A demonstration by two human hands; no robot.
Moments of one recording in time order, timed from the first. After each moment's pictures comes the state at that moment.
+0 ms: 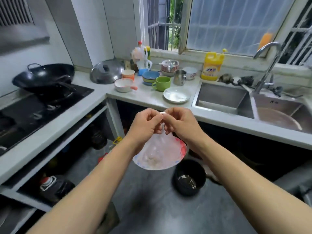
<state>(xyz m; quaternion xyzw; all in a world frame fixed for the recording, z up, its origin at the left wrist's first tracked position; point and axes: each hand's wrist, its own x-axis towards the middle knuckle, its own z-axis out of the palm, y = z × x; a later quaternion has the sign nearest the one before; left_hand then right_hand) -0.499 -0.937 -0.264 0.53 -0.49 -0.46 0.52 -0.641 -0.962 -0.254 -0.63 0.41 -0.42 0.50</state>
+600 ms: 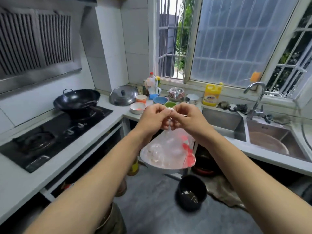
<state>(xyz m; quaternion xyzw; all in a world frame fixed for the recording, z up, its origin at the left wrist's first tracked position) -0.482 -0.857 -0.074 0.51 -0.53 -0.43 0.53 -0.623 -0.889 -0.074 -0.68 0.37 -0.43 0.46</state>
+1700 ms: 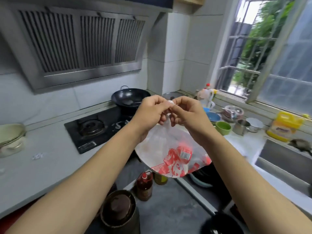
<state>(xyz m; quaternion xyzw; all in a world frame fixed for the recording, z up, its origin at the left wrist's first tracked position) -0.322 -0.863 -0.043 0.58 -0.43 -0.28 0.63 -0.436 -0.948 -0.051 -0.71 0.19 -0.36 0.57</state>
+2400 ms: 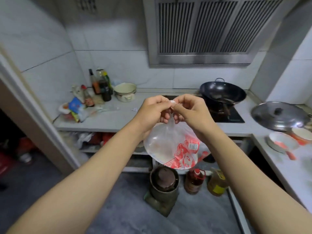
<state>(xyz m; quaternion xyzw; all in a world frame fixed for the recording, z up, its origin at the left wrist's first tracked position) -0.349 -0.762 -0.068 0.68 -0.16 -0.10 0.71 -0.381 -0.907 -0.076 -0.74 -0.08 -0.13 0.66</state>
